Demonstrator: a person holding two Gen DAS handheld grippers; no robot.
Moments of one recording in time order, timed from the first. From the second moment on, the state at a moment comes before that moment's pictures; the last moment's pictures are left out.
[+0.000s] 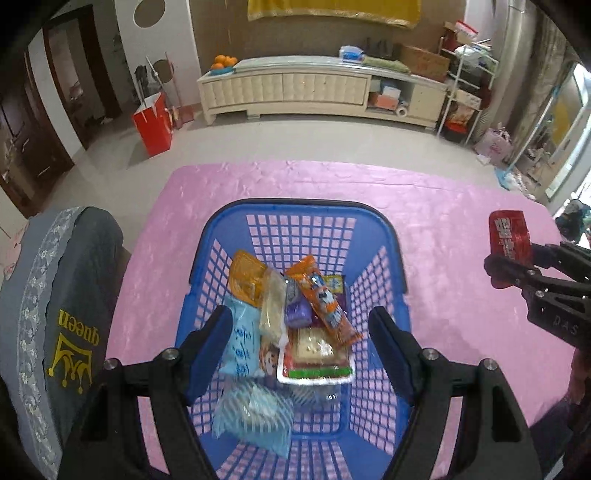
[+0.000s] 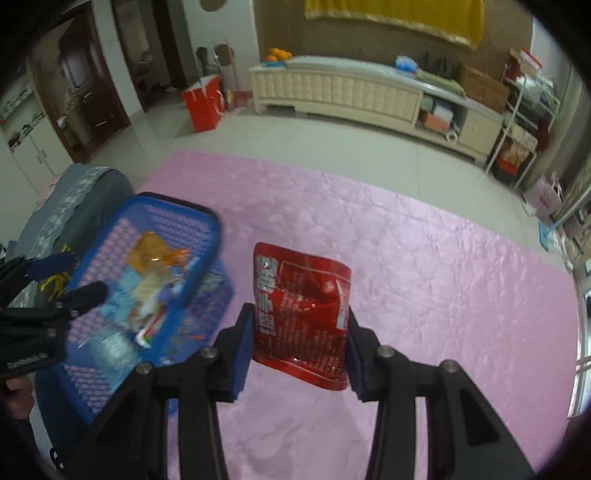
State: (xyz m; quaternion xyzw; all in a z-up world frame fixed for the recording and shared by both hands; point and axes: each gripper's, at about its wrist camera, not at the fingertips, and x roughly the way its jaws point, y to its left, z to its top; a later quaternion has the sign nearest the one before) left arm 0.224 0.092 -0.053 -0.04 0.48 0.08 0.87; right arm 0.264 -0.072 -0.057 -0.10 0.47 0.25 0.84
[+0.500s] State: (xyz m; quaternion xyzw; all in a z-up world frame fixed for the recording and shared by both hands) left arm 0.171 0.104 -0.026 -0.01 0.44 0.06 0.90; right arm 0.201 -0.030 -0.021 -0.11 0.43 0.31 0.84
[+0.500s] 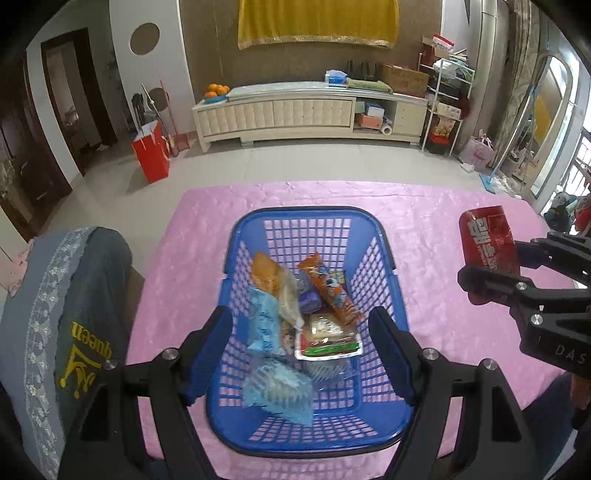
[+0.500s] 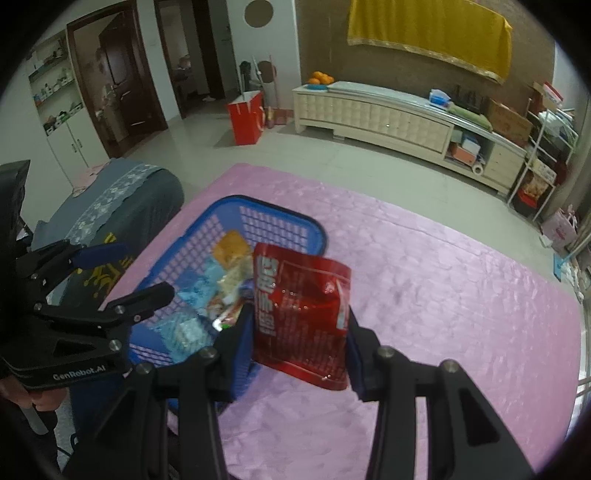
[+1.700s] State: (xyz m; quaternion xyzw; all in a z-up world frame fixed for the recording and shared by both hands) left arm 0.154 0.185 -0.083 -0.05 0.46 0.09 0.88; right arm 0.197 0.088 -0.116 -0.23 0.49 0.33 0.77
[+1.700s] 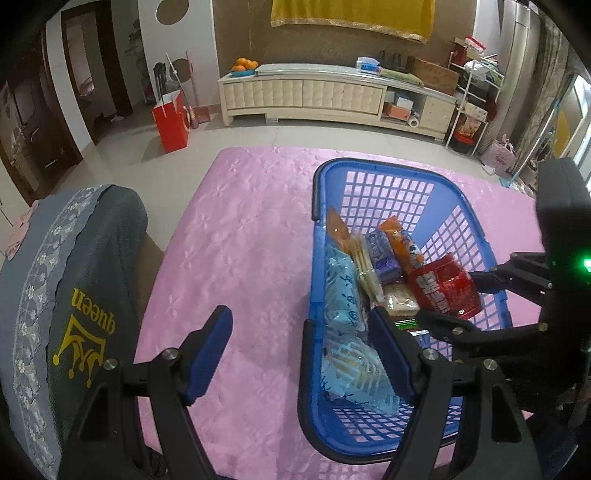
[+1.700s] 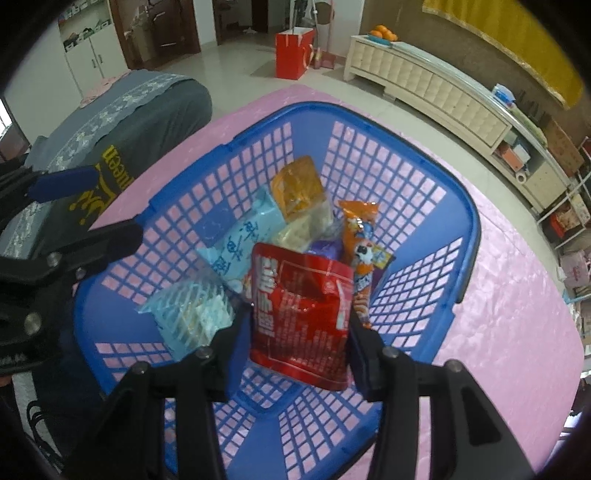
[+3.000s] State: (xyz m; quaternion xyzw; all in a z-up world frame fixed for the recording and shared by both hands) left arm 0.005 0.058 -0.010 0.01 0.23 0.06 0.97; right arm 0.060 -0.081 -0.017 -0.07 0.29 0.17 0.94
